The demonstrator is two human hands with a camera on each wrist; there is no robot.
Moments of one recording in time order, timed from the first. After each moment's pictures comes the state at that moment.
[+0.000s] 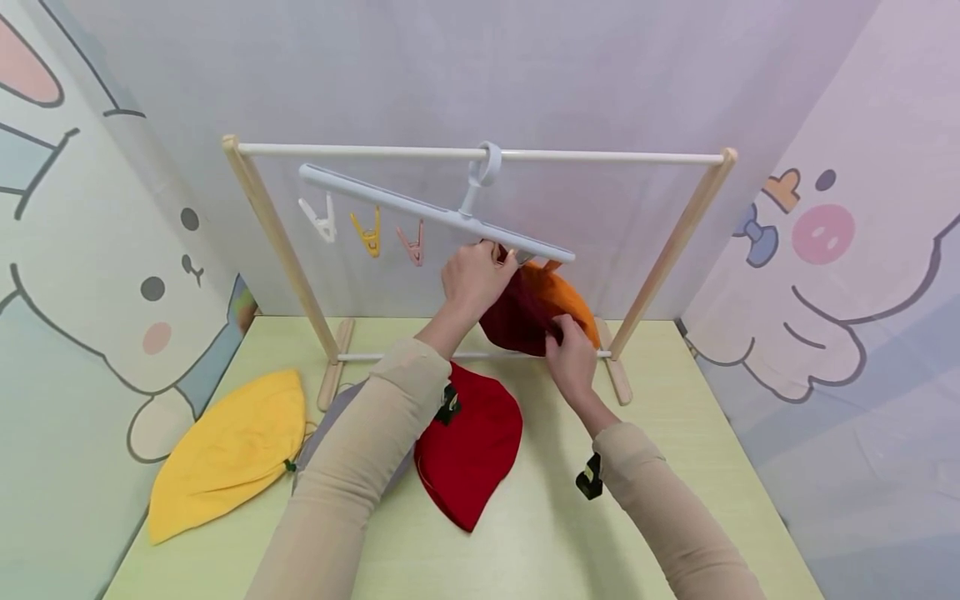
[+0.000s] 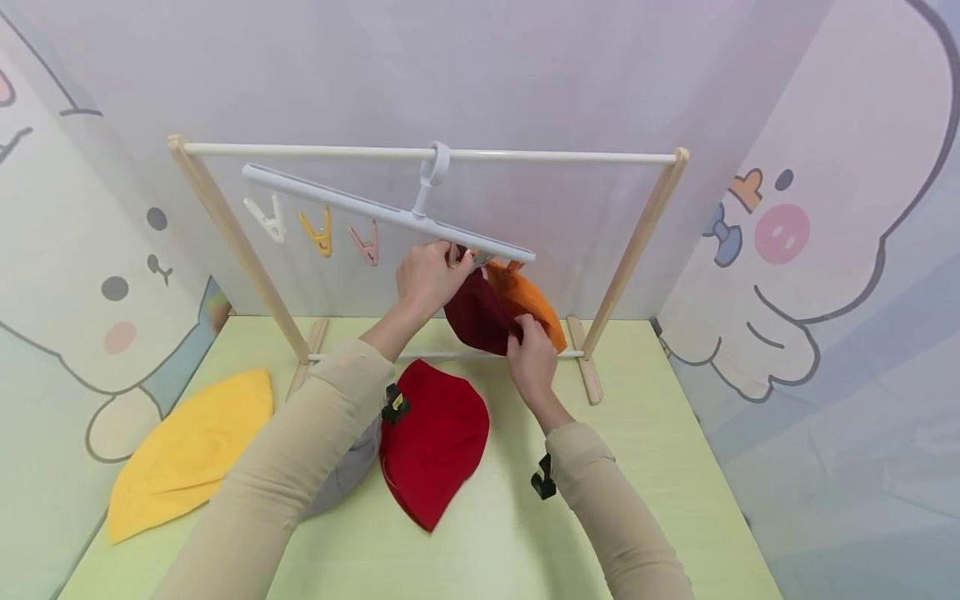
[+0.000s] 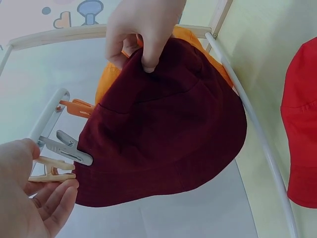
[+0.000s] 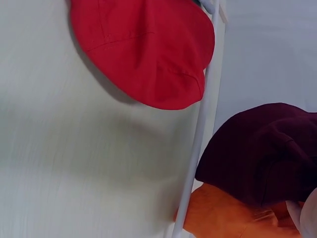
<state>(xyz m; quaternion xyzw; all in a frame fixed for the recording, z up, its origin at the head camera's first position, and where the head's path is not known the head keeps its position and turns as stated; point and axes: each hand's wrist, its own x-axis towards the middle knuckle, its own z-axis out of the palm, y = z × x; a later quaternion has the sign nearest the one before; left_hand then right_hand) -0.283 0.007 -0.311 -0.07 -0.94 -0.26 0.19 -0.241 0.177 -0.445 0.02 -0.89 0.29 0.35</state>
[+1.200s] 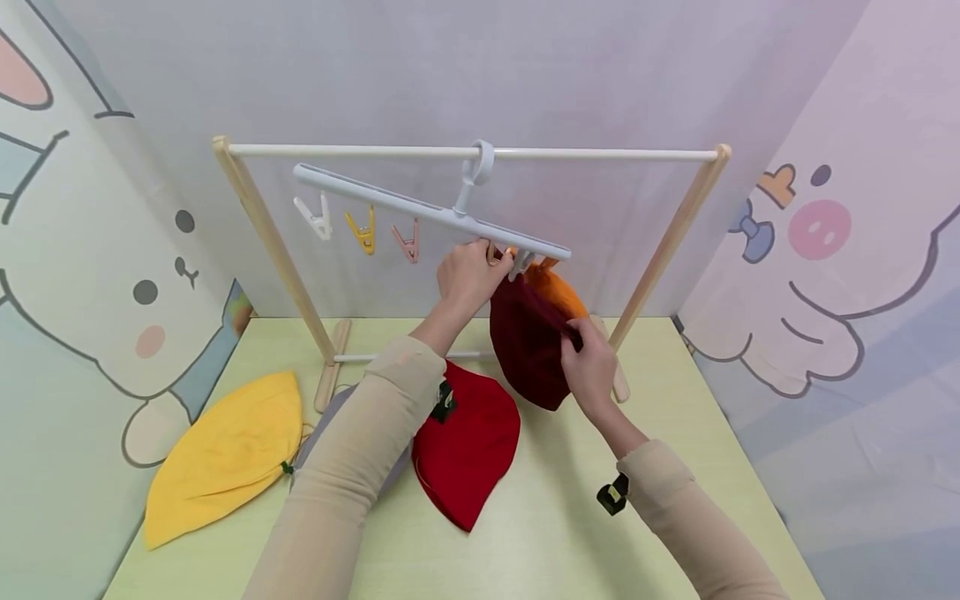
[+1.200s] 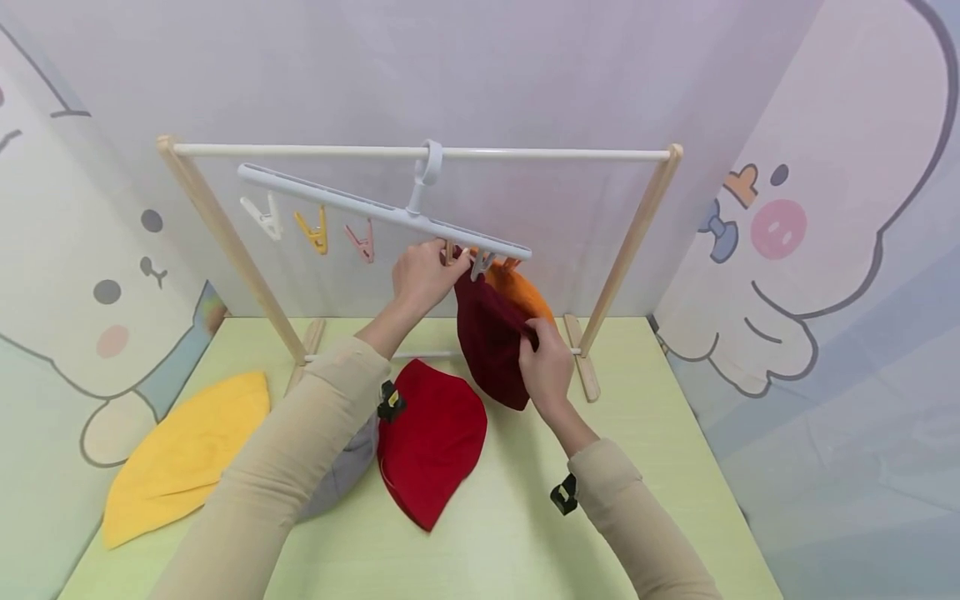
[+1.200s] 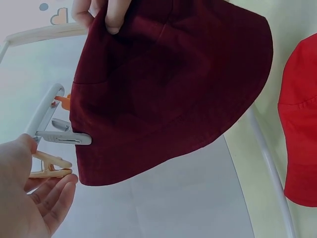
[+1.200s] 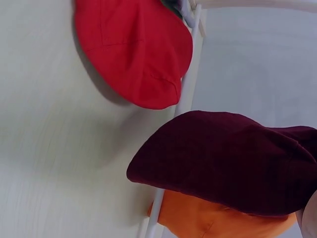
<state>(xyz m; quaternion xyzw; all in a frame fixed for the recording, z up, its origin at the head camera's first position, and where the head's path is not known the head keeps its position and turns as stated) -0.289 0.007 -0.314 -0.08 -0.94 -0.28 0.17 -0.215 0.193 -0.426 0.05 -0.86 0.33 0.40</state>
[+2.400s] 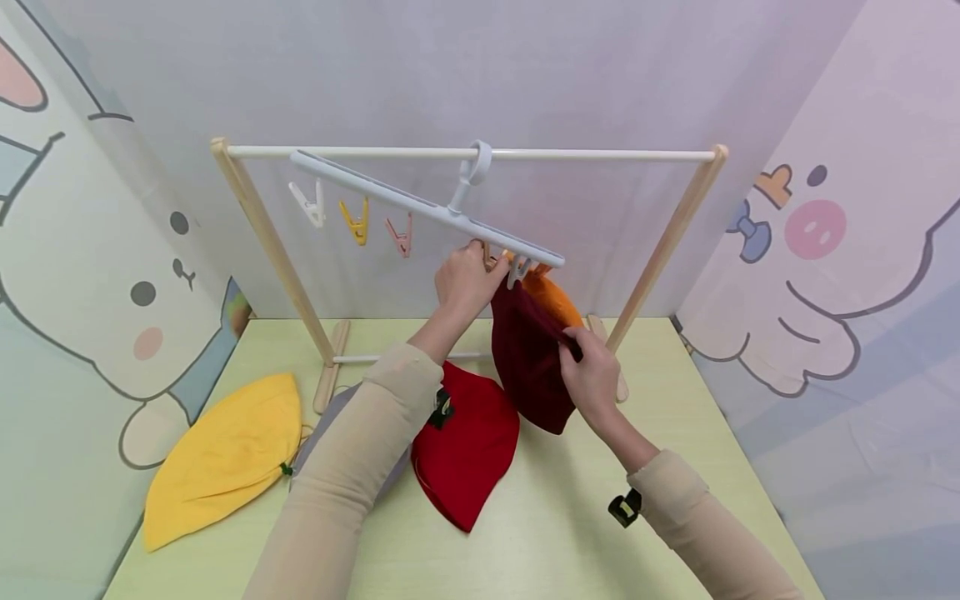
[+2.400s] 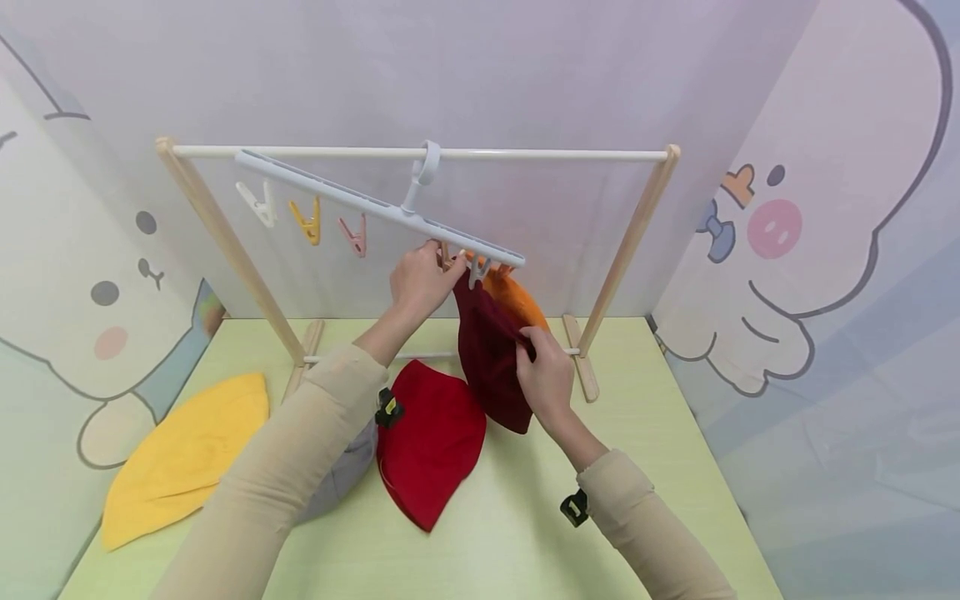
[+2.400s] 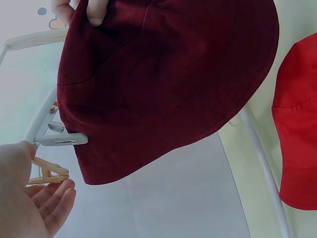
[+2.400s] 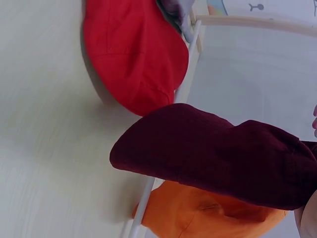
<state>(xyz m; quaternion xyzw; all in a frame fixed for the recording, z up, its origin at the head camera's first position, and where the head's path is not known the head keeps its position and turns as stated) -0.285 0.007 -0.318 -0.06 -0.94 -0.29 0.17 -0.194 0.190 -0.415 0.11 -0.85 0.31 0.42</state>
